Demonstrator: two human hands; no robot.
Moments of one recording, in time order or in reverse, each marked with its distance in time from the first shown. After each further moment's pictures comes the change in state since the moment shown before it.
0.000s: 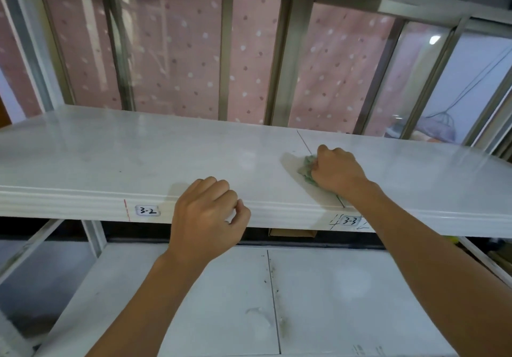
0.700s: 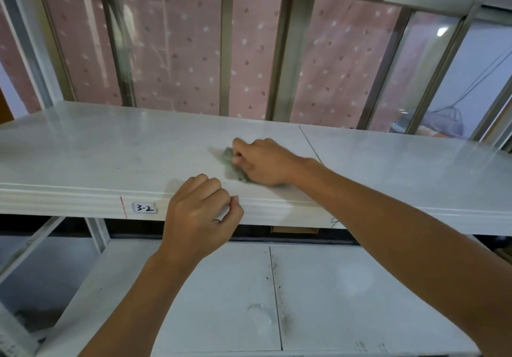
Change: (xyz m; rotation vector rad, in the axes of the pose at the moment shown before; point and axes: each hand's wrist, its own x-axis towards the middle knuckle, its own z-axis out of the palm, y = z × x) left_hand -0.006 -0.010 0.001 -0.070 0.010 0.007; right_hand 0.012 -0.111 -0.009 0.141 -0.102 -0.674
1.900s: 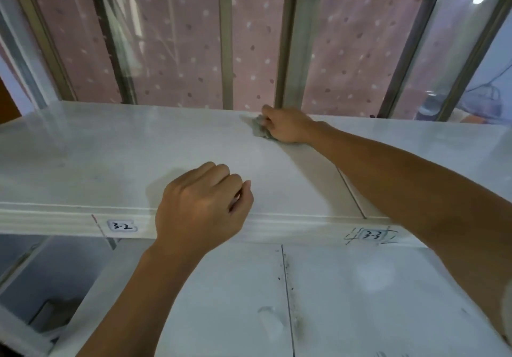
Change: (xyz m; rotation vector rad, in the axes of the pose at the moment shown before) left_hand 0.037 -0.003 0.023 0.222 -0.088 0.098; right_hand 0.083 0.129 0.019 0.002 0.020 0.162
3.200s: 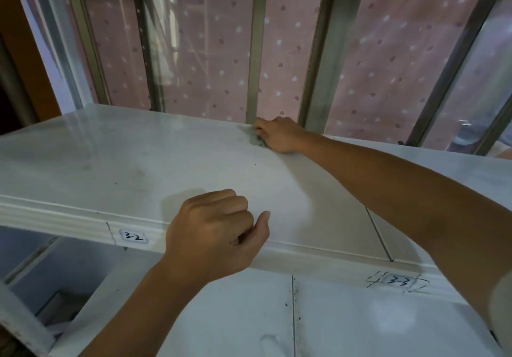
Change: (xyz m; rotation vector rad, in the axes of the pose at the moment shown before) left_hand -0.003 0.000 -0.005 -0.237 -0.043 -0.064; right_hand 0.066 -0.021 0.012 -0.068 0.004 -0.160
